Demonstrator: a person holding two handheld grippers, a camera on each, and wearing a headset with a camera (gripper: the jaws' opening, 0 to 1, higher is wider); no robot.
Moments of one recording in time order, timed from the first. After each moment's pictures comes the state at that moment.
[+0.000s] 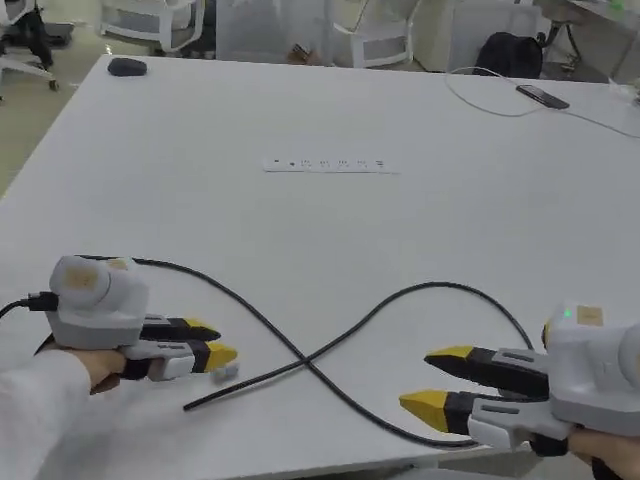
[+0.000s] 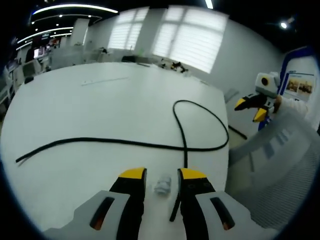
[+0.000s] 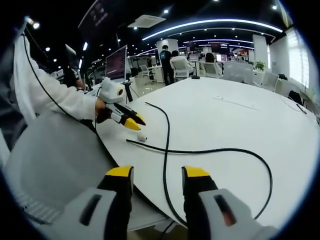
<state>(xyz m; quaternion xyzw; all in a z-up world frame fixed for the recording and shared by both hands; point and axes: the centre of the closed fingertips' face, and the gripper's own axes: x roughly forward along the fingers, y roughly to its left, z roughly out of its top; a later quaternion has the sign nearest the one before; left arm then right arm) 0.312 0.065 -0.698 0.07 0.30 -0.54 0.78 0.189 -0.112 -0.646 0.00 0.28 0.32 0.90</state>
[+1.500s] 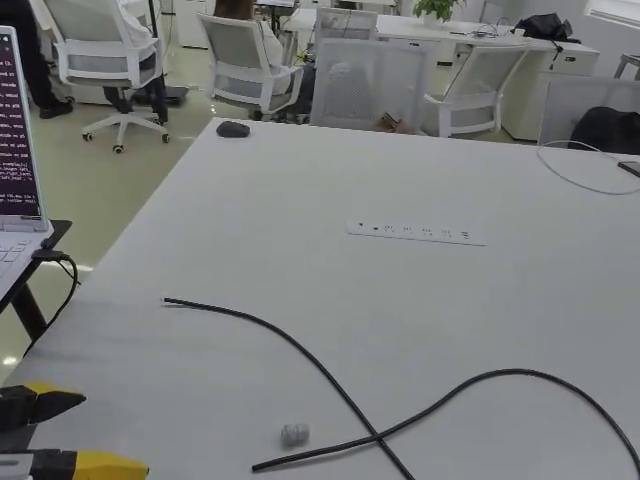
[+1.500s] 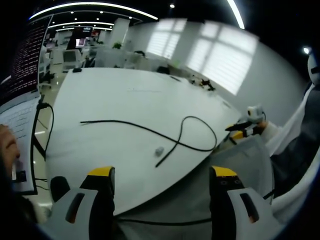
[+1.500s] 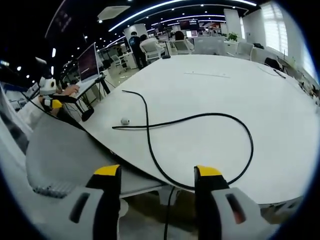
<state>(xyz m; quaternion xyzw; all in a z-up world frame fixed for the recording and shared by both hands) 0.227 0.207 -0.591 -0.04 0.34 -0.40 0.85 0.145 -0.163 -0.647 0.05 0.39 0.22 0.90</state>
